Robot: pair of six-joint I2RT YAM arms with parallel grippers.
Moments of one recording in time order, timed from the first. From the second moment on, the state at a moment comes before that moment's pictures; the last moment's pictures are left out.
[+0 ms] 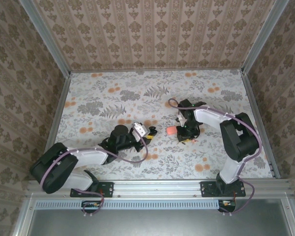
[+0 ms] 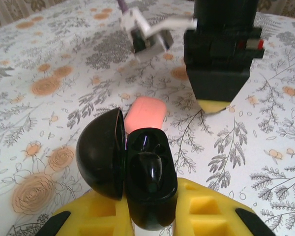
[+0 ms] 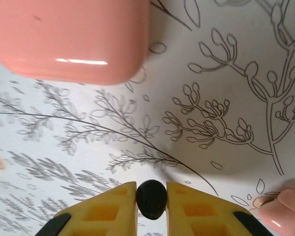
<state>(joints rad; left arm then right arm) -0.80 1.36 0.34 0.64 0.33 0.12 0.40 1.74 1.08 -0.89 -0.24 0.21</state>
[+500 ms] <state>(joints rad) -0.80 1.59 0.43 0.81 0.37 0.09 0.38 1.49 0.84 -0.36 -0.43 0.34</state>
